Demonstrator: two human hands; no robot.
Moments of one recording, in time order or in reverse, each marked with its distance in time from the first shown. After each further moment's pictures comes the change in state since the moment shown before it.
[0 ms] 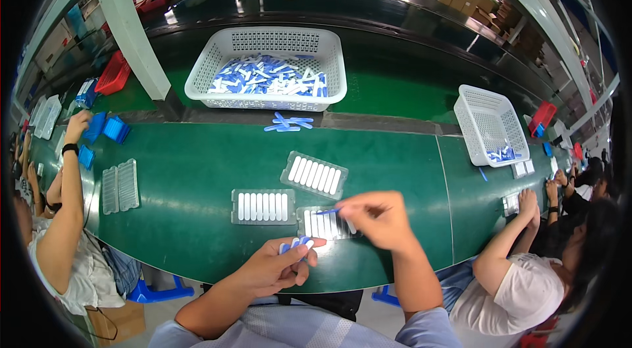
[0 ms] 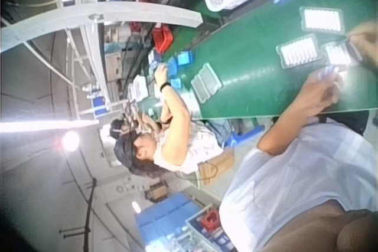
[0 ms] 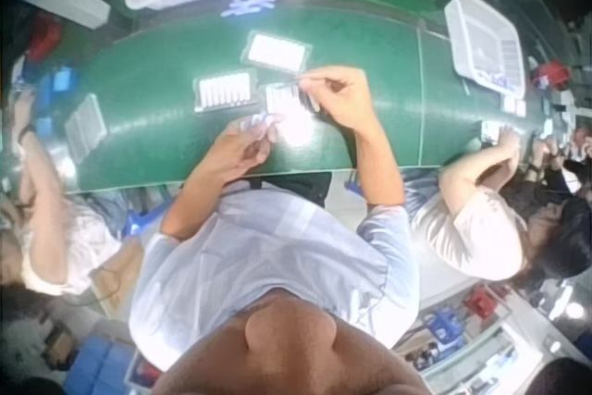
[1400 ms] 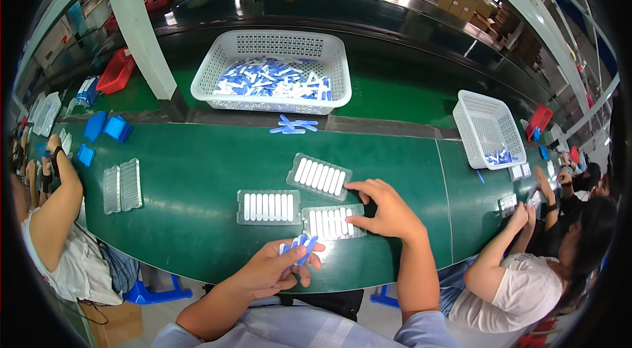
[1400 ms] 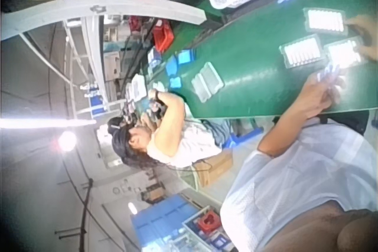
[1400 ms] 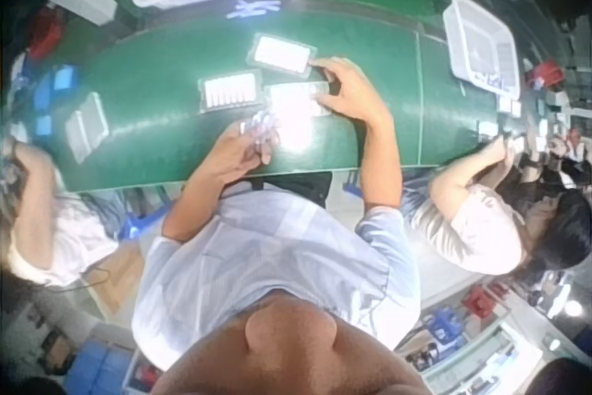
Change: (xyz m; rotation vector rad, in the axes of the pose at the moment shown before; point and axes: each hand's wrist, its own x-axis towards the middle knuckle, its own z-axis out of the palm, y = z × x) left_hand -0.010 -0.001 -0.015 0.031 -0.059 0.024; right_hand 0.018 -0.004 -0.028 -0.877 -0.198 -0.152
